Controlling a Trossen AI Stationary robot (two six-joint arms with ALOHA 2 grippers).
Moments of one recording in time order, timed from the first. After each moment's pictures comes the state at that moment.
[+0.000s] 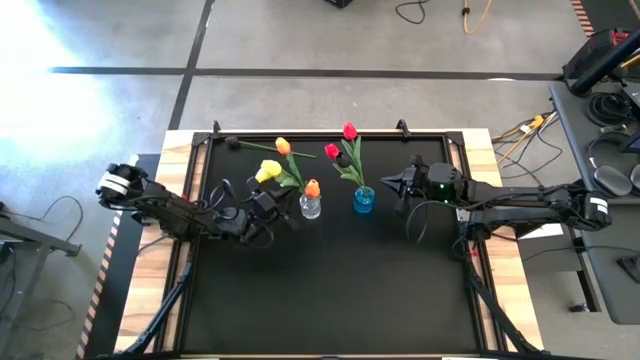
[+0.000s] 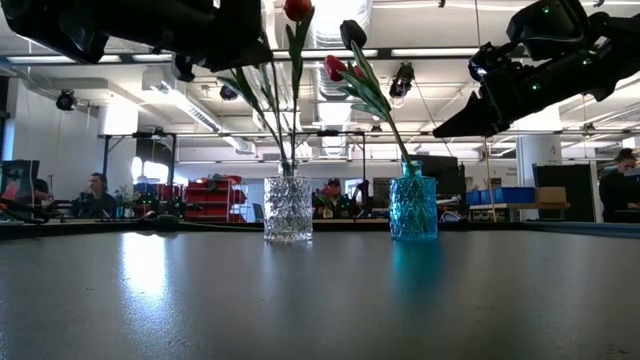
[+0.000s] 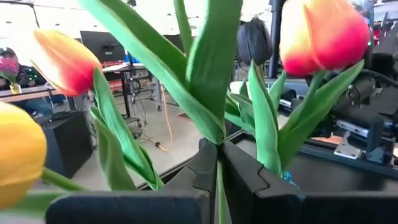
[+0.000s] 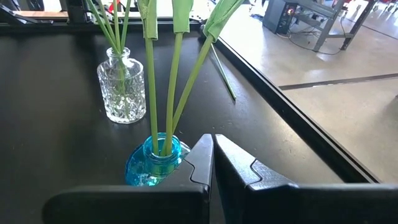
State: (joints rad) left arm -0.26 1.44 0.55 1.05 -1.01 0.15; right arm -0.34 0.90 0.30 0.27 0.03 -0.11
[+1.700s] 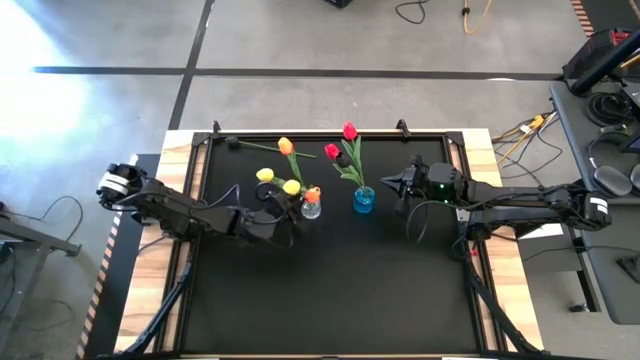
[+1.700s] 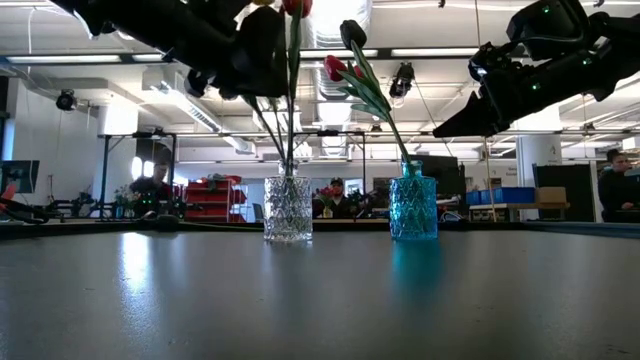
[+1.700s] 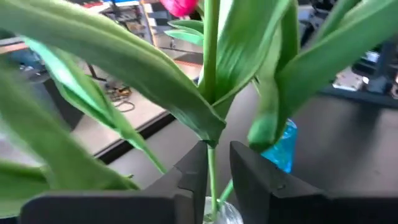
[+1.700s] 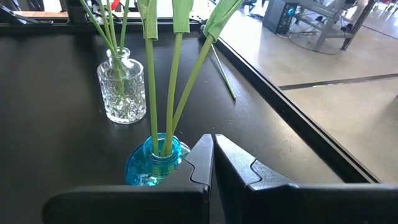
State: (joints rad) left arm -0.23 1.44 0.71 0.41 -0.95 -0.20; right arm -0.34 0.90 0.30 0.27 0.03 -0.11
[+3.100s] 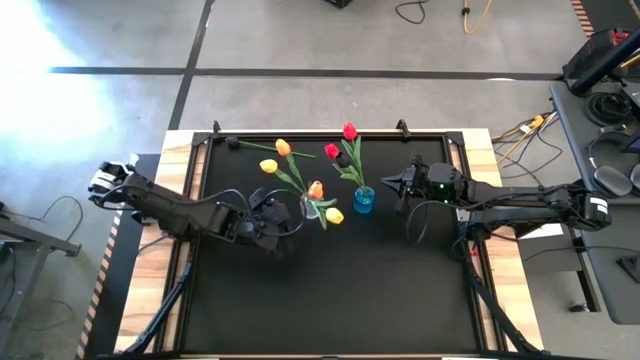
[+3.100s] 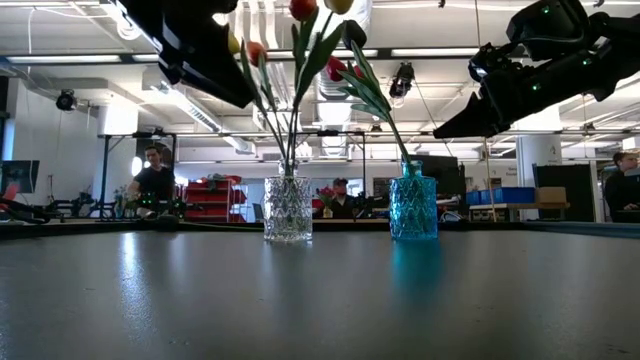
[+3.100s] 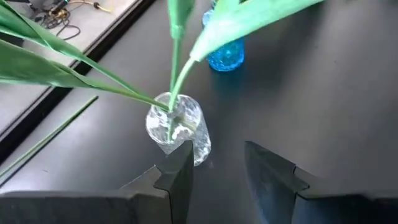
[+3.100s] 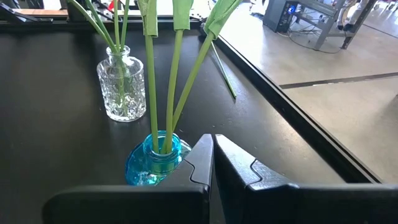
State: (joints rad) left arm -0.30 1.36 0.94 -0.44 -0.66 -0.48; right arm -0.34 0.90 0.30 0.27 0.03 -0.11
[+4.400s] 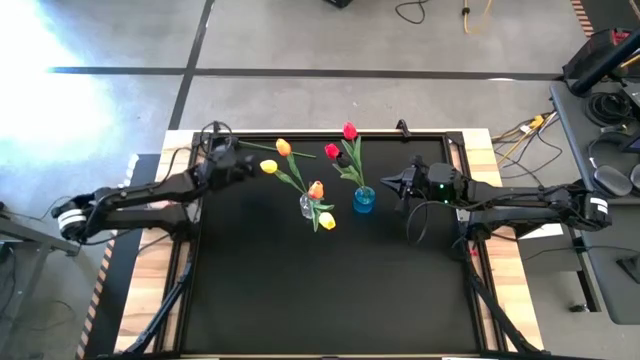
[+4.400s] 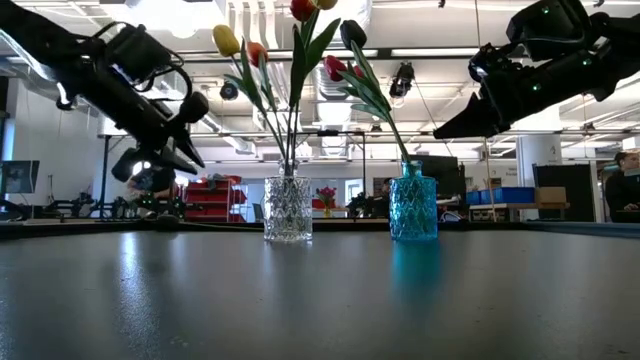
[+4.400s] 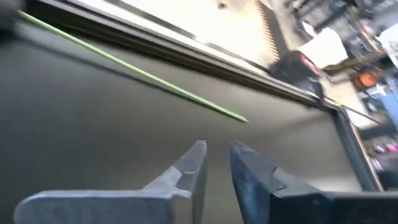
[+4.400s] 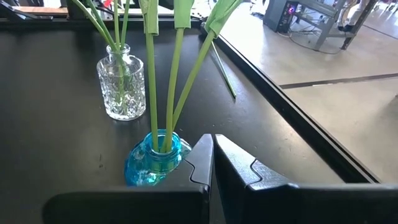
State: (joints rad) left arm 0.55 0.93 0.36 0.04 -0.29 -0.97; right arm -0.34 0.90 0.30 0.26 0.03 -0.11
